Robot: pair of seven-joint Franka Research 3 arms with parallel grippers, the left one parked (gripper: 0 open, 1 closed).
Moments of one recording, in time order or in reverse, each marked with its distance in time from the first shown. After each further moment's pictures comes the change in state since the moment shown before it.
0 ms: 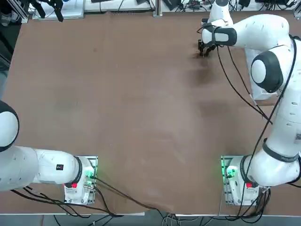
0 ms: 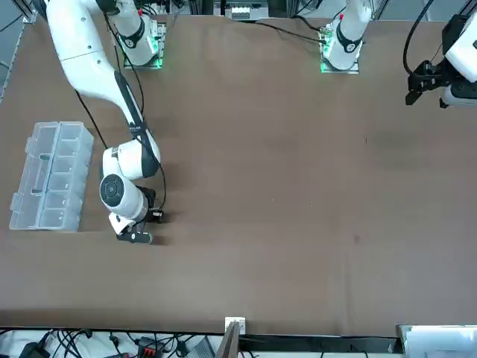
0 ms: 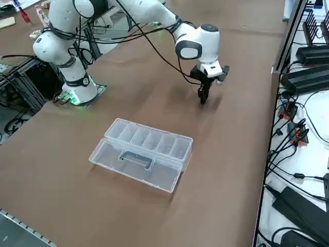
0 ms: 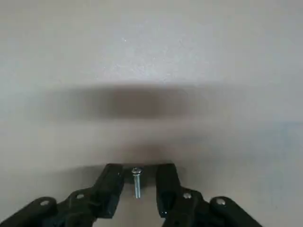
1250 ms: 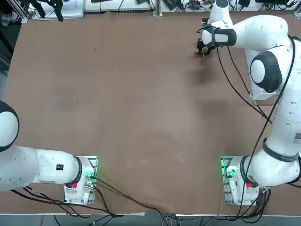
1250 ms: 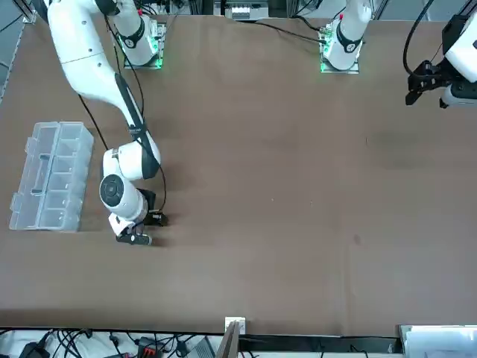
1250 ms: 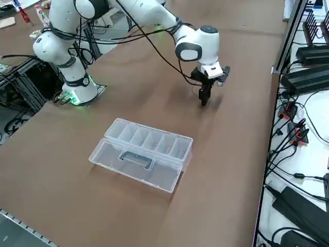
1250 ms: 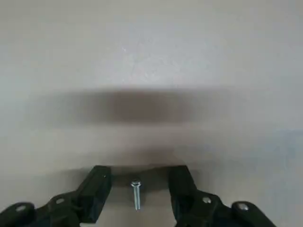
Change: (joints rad) arm -0.001 0.013 -0.002 0.003 -0.002 0.035 0.001
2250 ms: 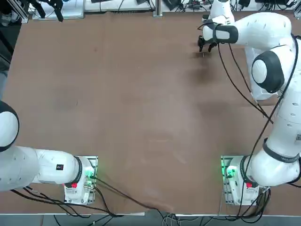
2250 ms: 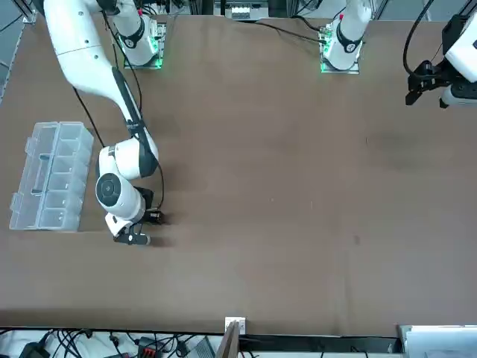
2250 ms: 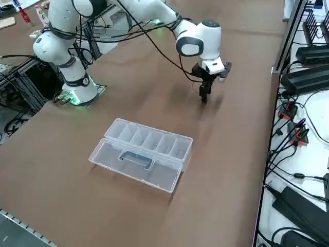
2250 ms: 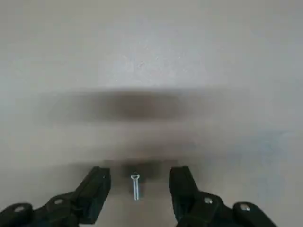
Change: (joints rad) arm 0.001 -0.018 -0.003 0.016 -0.007 -0.030 -0.004
